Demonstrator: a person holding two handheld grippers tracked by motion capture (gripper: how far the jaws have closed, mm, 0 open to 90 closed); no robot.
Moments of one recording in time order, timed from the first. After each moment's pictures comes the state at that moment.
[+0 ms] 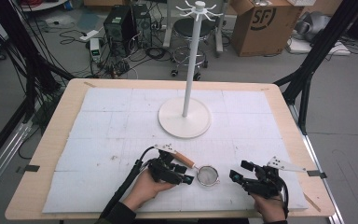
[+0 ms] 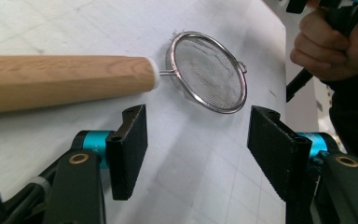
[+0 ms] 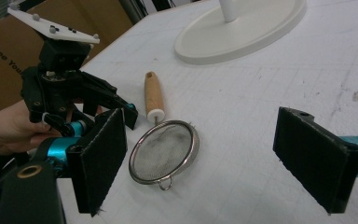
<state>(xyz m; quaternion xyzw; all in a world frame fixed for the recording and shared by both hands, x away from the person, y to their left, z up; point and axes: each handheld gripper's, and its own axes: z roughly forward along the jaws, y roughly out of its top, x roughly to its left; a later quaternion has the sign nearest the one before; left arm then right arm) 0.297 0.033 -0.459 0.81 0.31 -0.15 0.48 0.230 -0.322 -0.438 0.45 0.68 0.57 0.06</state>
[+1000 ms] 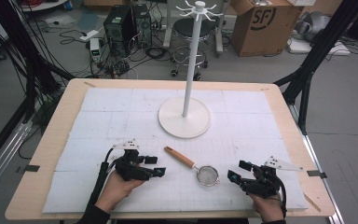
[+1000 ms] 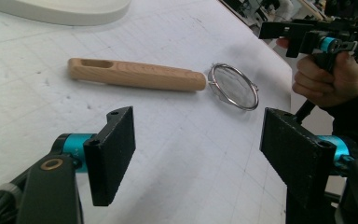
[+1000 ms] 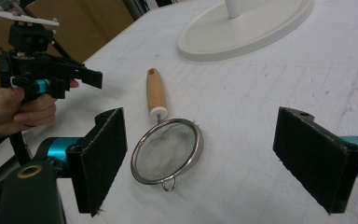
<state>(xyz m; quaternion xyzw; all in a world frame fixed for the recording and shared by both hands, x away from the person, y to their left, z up) 0.284 0.123 -0.442 0.76 0.36 -0.07 0.54 0.231 -0.317 -0.438 0.44 0.69 0.57 0.06</state>
